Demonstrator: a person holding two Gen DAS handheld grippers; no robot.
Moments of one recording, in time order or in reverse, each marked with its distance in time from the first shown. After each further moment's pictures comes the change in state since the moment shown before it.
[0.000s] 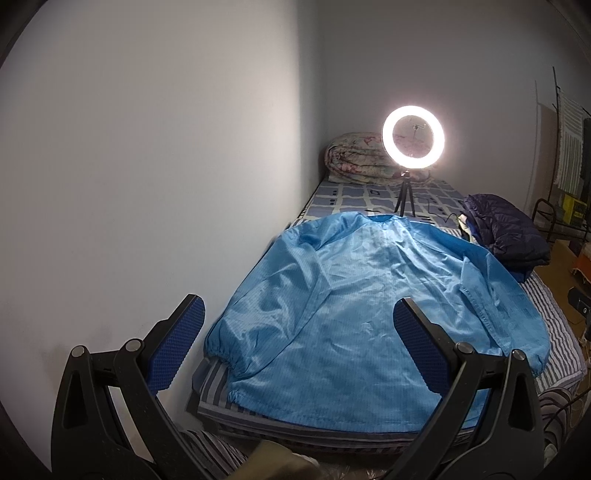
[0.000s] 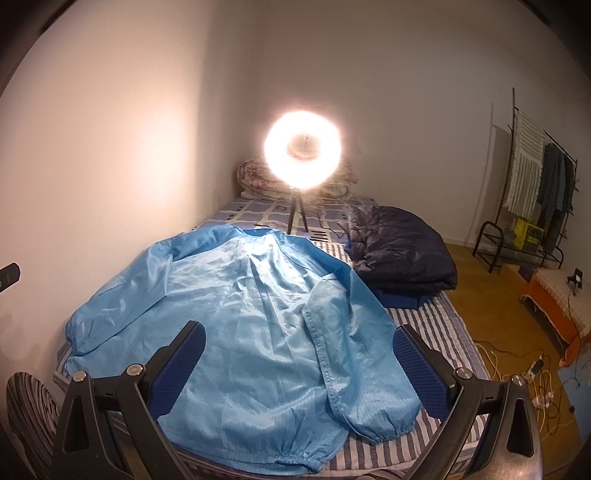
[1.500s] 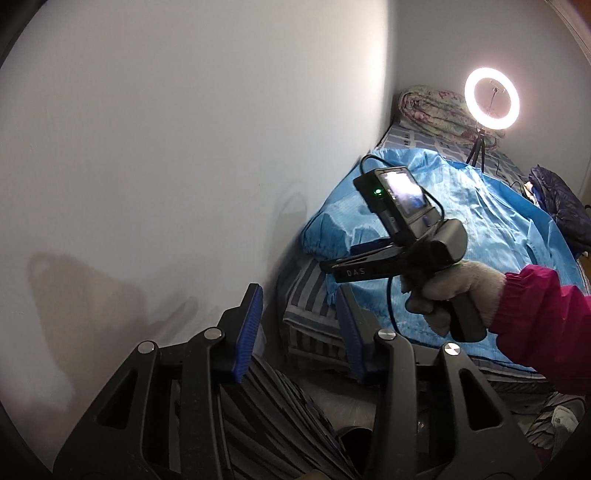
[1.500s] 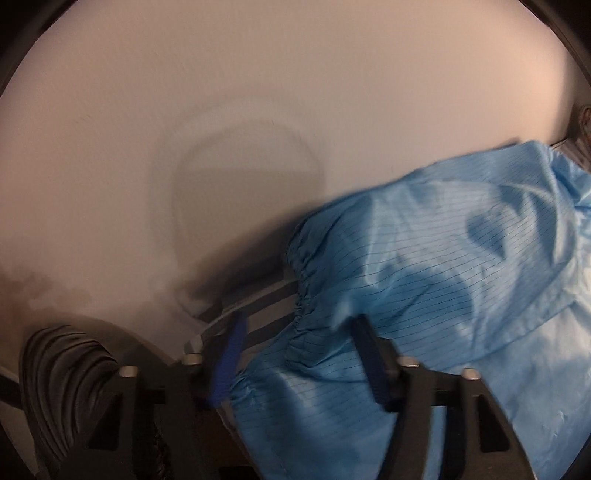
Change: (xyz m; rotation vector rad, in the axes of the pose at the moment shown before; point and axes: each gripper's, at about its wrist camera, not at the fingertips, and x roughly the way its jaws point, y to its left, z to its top) left arm 0.009 0.120 -0.103 -0.161 0.244 0.169; right arm 0.212 0.437 -0.088 -0.586 0.512 0.948
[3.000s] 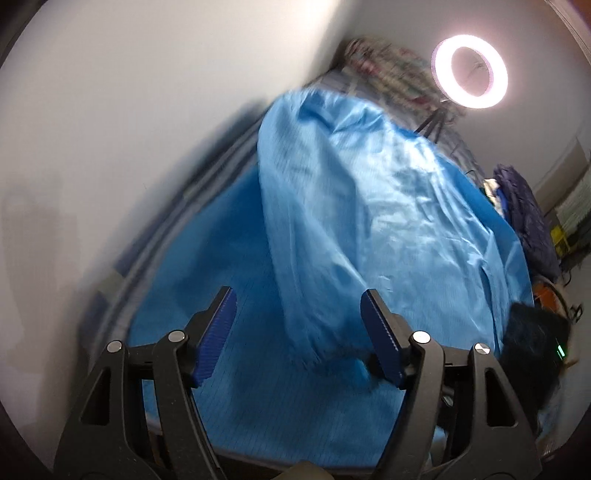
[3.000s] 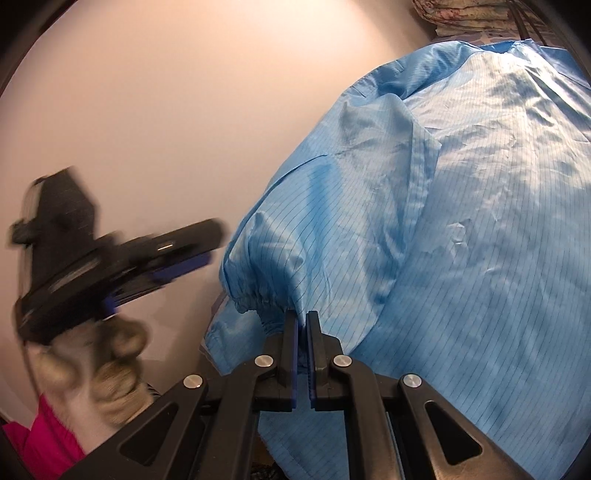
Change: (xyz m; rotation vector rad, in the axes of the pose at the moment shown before) left arm 0.187 -0.110 0.080 -0.089 0.291 -0.338; right arm -0.156 -0.090 -0.158 0.574 -0.340 0.211
